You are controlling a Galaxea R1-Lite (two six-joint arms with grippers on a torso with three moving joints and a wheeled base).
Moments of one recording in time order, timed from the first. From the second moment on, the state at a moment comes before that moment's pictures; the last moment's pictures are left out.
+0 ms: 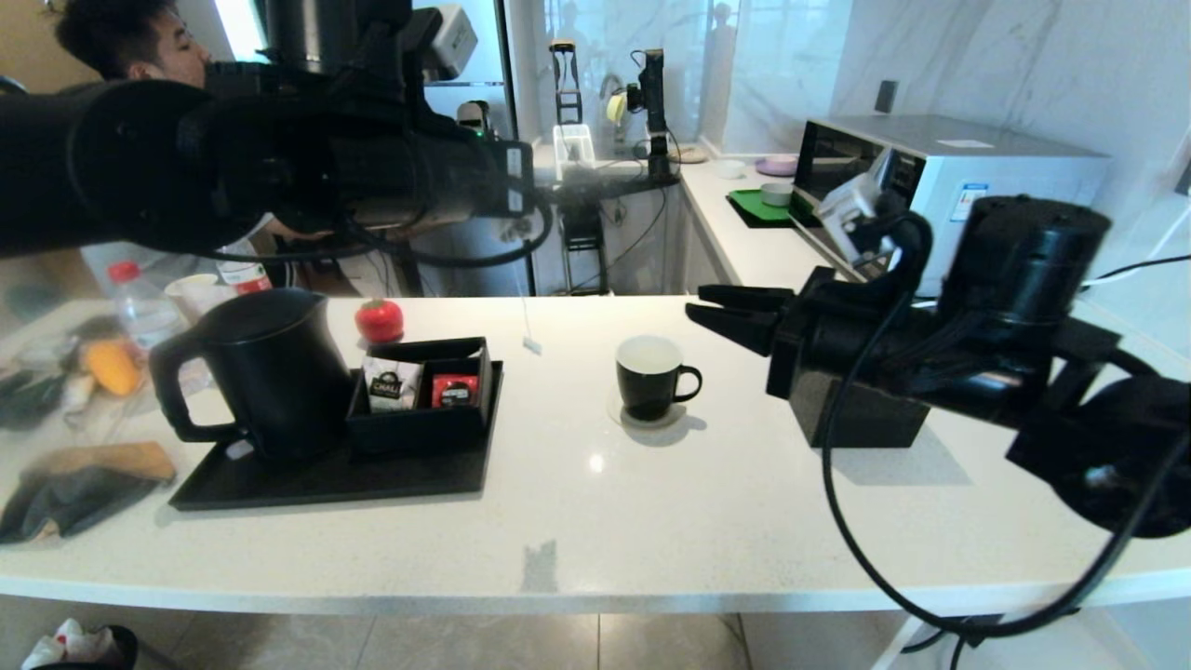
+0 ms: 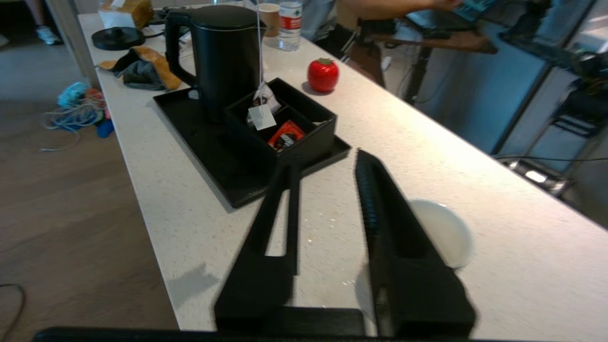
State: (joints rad) left arm -0.52 1.80 -1.66 0.06 0.15 -0.12; right arm 0.51 1.76 -0.94 -0.86 0.48 -0.09
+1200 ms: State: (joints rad) left arm -0.63 1.77 -1.66 0.06 0.17 -0.12; right arm 0.67 2.13 -1.29 -1.02 0.48 0.07
